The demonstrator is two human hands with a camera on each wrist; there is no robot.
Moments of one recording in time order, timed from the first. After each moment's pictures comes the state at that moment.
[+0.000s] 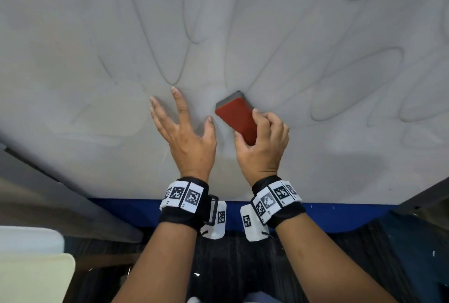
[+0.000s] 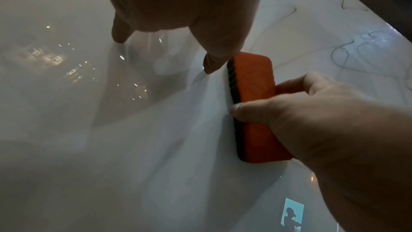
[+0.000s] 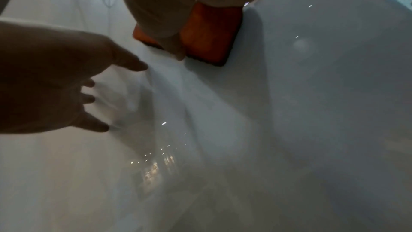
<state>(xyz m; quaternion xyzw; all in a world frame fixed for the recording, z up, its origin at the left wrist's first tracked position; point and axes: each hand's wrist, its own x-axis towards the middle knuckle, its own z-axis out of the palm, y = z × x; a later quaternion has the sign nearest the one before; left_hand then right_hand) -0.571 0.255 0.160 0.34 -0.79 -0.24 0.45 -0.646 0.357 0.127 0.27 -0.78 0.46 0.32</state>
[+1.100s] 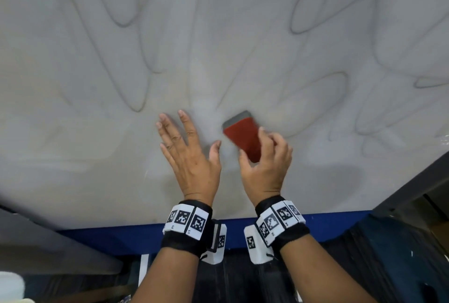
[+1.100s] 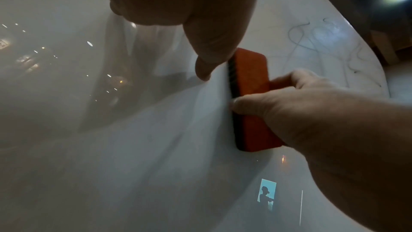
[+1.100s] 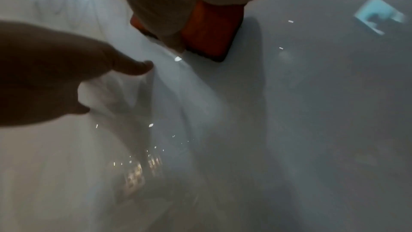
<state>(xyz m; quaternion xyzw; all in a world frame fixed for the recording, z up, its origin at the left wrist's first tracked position) -0.604 0.306 0.160 0.31 -0.84 -0.19 0.39 -0.680 0.410 0.125 0.24 -0.79 0.44 0.35</state>
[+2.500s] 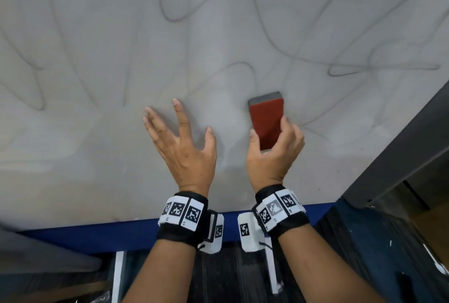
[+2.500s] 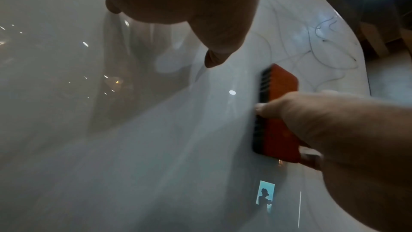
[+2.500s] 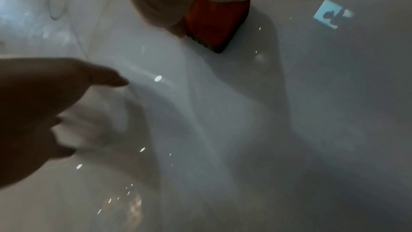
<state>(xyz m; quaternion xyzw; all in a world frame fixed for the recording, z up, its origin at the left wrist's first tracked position) -0.689 0.420 0.156 0.29 -0.82 -0.17 0.46 -0.768 0.537 0.128 0.13 -0.76 0.52 0.36</state>
